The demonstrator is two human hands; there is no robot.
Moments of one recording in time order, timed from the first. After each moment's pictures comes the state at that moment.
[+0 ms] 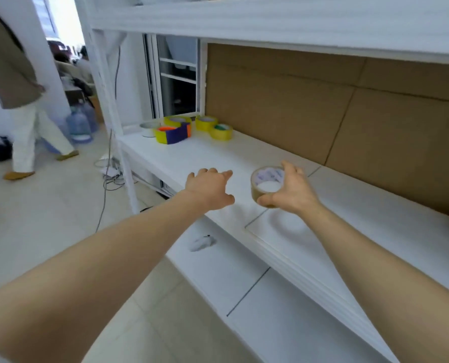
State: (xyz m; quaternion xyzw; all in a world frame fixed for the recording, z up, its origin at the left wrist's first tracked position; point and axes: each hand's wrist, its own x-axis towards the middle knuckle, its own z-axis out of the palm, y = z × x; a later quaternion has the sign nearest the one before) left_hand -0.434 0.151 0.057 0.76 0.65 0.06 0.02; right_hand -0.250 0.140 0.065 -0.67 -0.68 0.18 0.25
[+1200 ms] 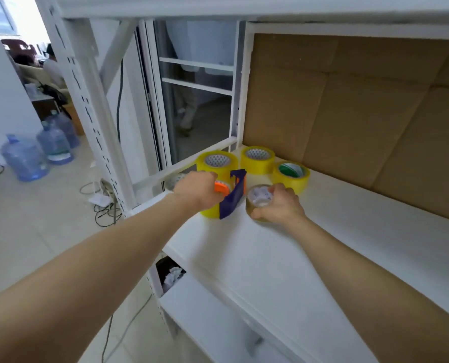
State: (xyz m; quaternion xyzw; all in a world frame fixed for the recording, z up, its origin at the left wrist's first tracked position) left_hand -0.702 0.576 0.046 0.77 0.63 0.09 0.04; right_hand -0.513 0.561 0.010 -0.75 -0.59 0.20 0.21
